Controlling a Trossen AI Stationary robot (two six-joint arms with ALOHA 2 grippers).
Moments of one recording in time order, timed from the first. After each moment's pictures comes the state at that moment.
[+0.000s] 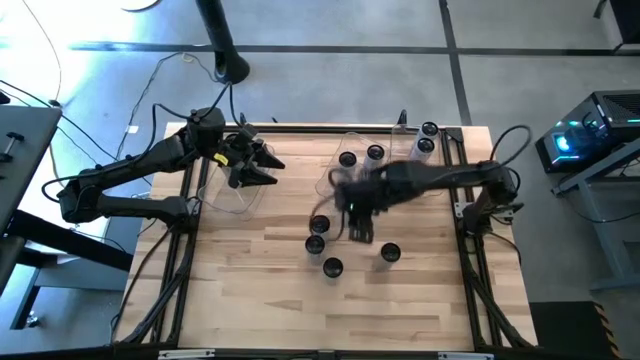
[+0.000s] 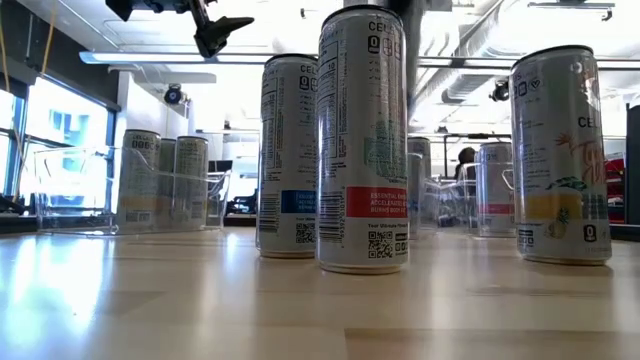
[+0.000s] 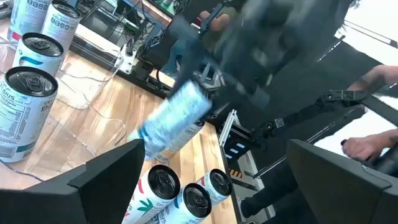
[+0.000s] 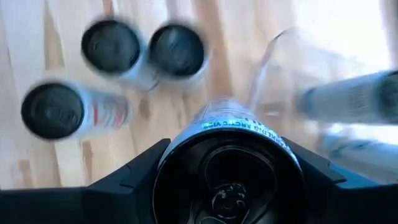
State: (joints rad) left arm 0.48 1.00 0.91 -0.16 0.74 -0.46; right arm 0.14 1.79 1.94 -1.37 0.12 0.26
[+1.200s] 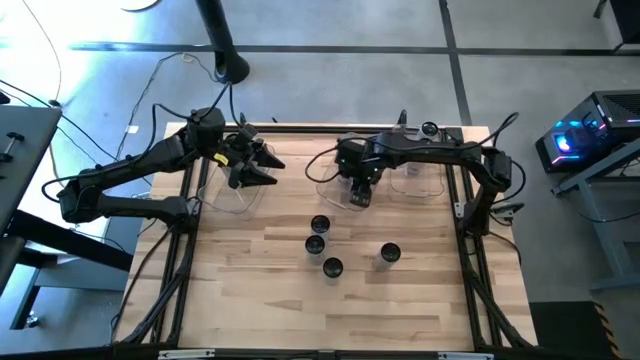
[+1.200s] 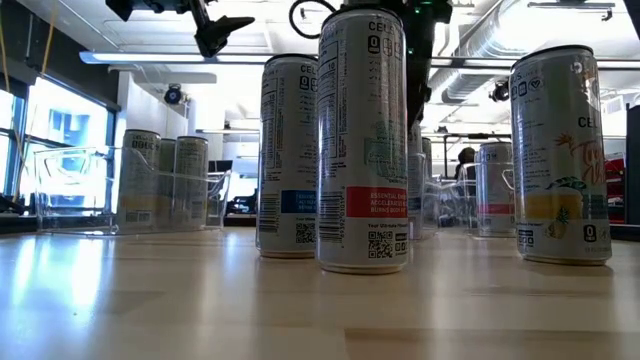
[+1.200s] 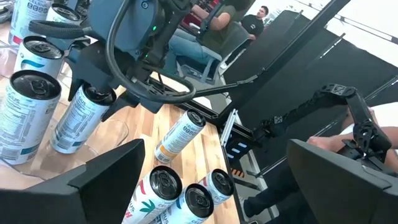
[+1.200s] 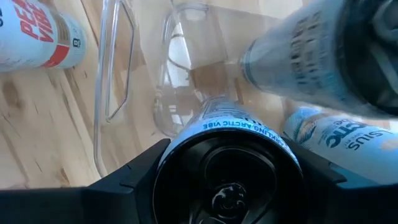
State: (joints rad) left arm 0.48 1.00 0.91 -0.16 0.74 -0.44; right arm -0.24 1.79 1.54 -1.11 0.01 0.02
